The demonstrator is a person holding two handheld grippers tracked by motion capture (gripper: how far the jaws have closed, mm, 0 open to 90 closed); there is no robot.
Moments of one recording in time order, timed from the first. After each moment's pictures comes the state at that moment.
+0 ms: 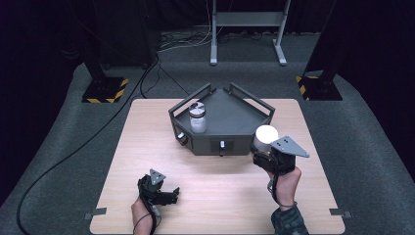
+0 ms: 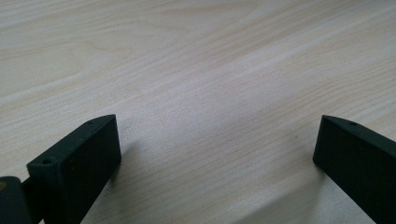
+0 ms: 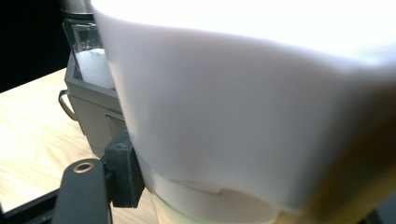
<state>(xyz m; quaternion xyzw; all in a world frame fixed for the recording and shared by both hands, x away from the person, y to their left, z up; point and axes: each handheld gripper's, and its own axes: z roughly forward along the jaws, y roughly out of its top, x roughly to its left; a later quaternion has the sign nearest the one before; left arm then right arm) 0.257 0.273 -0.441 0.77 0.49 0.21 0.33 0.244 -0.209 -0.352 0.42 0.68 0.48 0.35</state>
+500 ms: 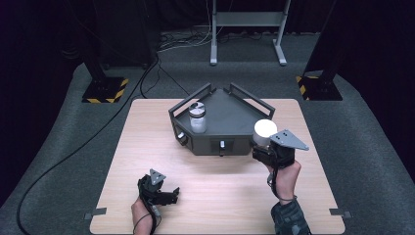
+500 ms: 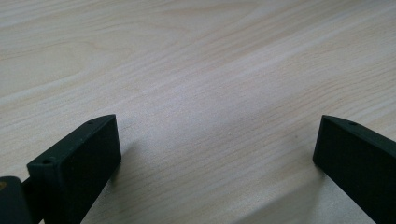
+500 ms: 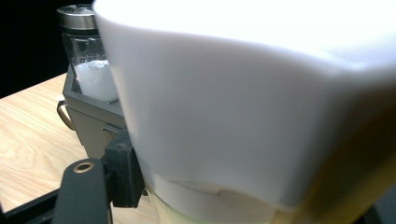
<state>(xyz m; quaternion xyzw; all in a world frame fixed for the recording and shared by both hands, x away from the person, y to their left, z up) 0.257 0.273 -0.441 0.77 0.49 0.21 0.33 0.254 -0.208 -0.341 0.42 0.68 0.49 0.35</state>
